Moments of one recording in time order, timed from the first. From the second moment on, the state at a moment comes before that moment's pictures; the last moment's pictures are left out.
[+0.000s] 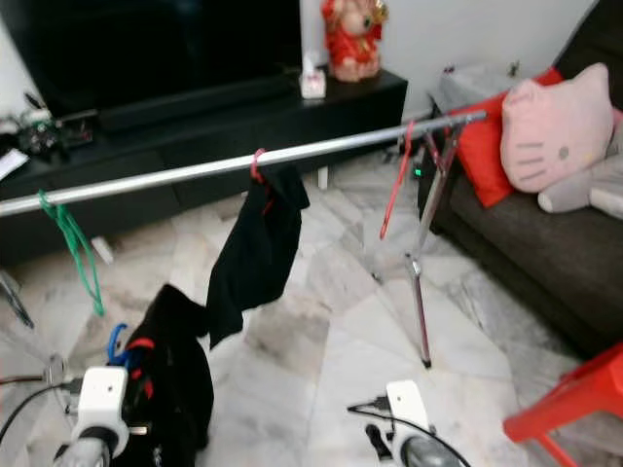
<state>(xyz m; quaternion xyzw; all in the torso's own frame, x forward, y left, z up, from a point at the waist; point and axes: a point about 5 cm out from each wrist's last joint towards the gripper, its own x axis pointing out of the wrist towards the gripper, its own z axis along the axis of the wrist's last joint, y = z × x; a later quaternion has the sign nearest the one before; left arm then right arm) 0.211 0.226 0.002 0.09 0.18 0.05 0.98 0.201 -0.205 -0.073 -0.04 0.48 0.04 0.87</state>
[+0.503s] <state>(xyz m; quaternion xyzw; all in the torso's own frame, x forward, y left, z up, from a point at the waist) 0.212 0.228 0.003 0.10 0.17 0.06 0.98 0.201 -0.201 -0.074 -0.04 0.48 0.05 0.87</state>
